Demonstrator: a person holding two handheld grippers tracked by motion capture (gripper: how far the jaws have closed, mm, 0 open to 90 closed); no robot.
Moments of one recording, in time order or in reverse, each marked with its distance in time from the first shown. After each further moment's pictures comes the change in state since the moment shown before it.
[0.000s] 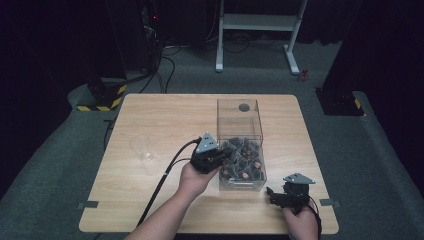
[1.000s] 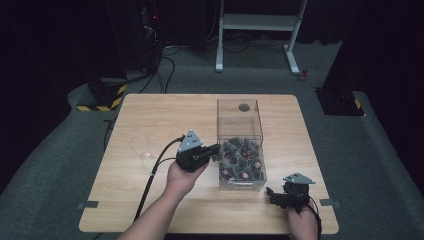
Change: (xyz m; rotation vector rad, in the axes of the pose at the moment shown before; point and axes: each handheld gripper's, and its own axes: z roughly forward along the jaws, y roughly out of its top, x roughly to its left) left arm 0.018 -0.001 -0.037 -0.055 0.035 -0.010; right arm 0.001 0.000 0.000 0.000 0.002 0.008
